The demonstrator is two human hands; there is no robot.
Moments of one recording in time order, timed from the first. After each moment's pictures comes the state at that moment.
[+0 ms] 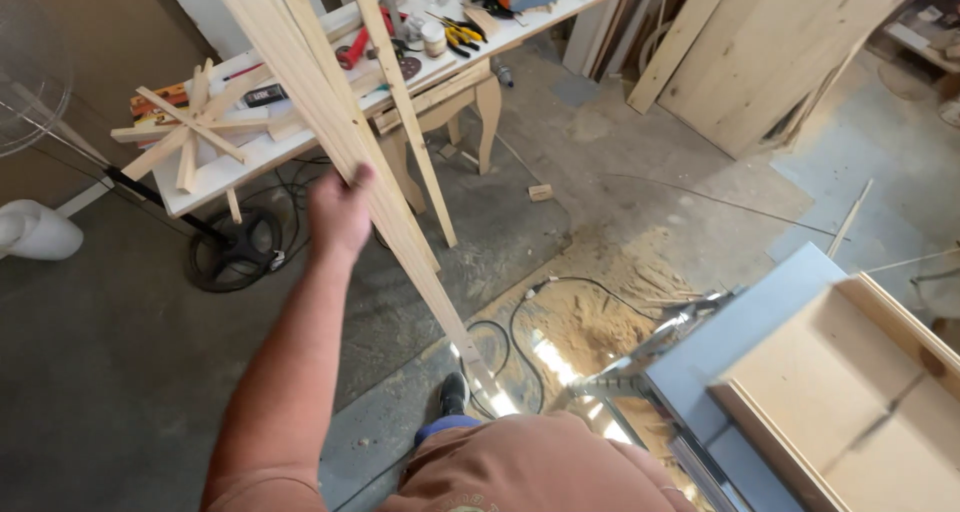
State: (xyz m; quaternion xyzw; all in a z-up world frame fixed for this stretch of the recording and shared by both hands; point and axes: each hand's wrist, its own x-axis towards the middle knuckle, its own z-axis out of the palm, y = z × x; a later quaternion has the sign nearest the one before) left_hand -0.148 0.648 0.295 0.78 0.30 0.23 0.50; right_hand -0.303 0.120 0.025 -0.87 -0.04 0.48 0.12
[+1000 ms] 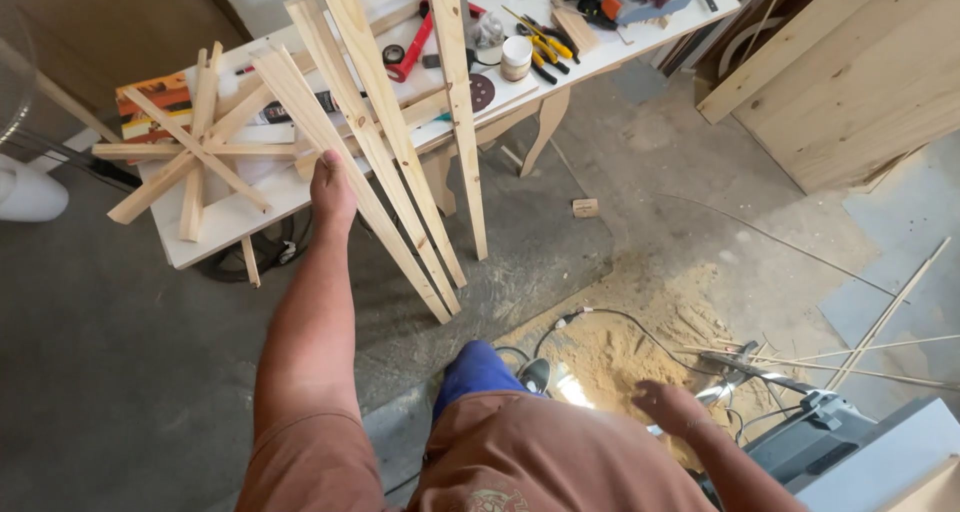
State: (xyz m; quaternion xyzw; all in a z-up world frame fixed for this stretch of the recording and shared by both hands) left_hand 0.088 1.018 0.001 0.70 0.44 0.27 0.49; right_hand 0.098 0.281 -0.118 -0.90 -0.18 0.41 0.04
